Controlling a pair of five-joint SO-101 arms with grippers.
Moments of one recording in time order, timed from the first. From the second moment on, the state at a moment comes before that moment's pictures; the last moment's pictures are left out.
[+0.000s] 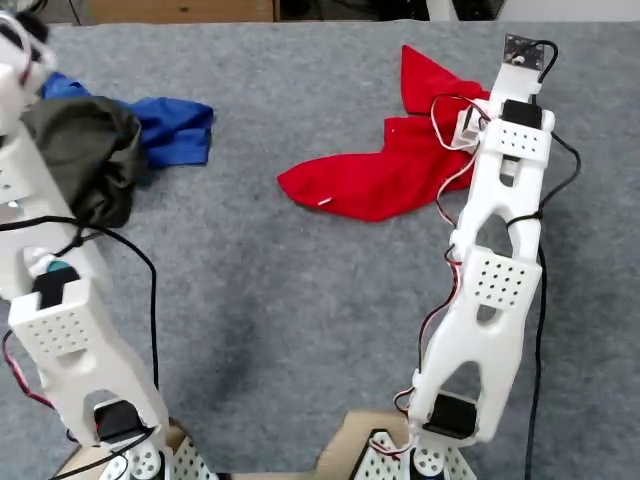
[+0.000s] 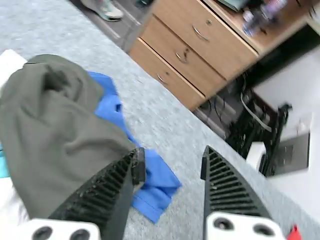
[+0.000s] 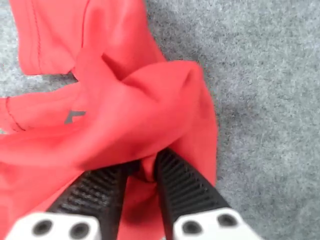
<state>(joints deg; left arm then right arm) -20.7 27.9 -90.5 99.2 18.9 12.6 55.7 -53.4 69.6 -8.8</state>
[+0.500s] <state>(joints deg) -12.6 30.3 -76.2 99.6 8.0 12.5 55.7 -53.4 69.6 -8.8</state>
